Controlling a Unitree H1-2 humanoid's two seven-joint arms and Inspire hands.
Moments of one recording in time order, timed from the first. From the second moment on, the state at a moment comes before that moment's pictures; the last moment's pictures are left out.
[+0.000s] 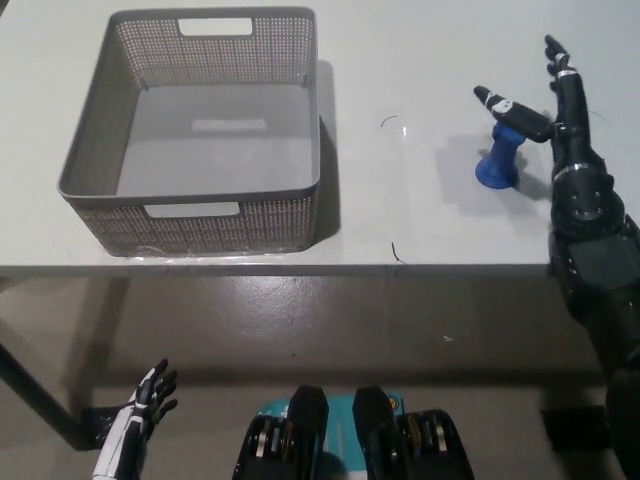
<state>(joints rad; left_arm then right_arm) 0.00 0.17 0.03 0.39 -0.06 -0.30 -0.08 -1.02 -0.18 -0.12 1.19 -0.20 -0.23 -0.23</state>
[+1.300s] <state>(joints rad) 0.00 0.17 0.06 0.39 -0.07 -0.31 -0.09 -1.05 -0.18 0.00 1.42 -0.16 -0.23 -0.25</state>
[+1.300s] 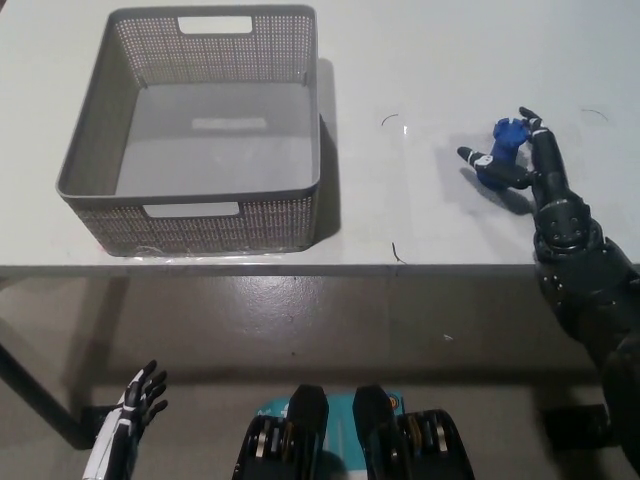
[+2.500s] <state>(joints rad) 0.00 0.17 0.06 0.40 -0.07 -0.34 -0.09 -1.06 -0.13 -0.10 1.42 -0.05 -0.27 -0.36</state>
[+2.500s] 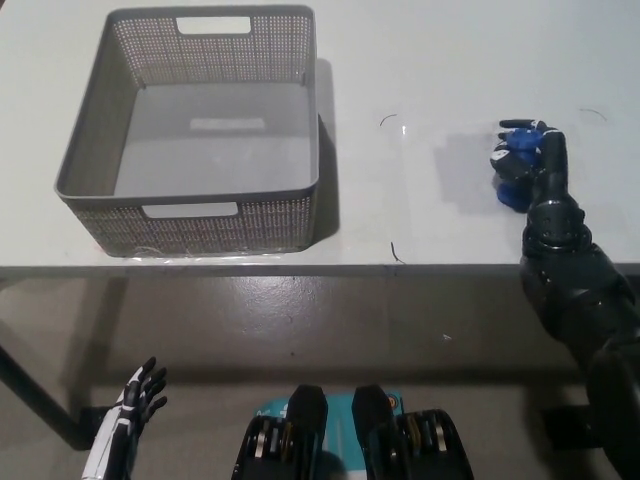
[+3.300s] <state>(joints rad) 0.00 0.17 0.06 0.39 -0.07 -0.34 -0.10 -1.17 -0.01 0.00 1.06 -0.09 -0.35 -0.38</state>
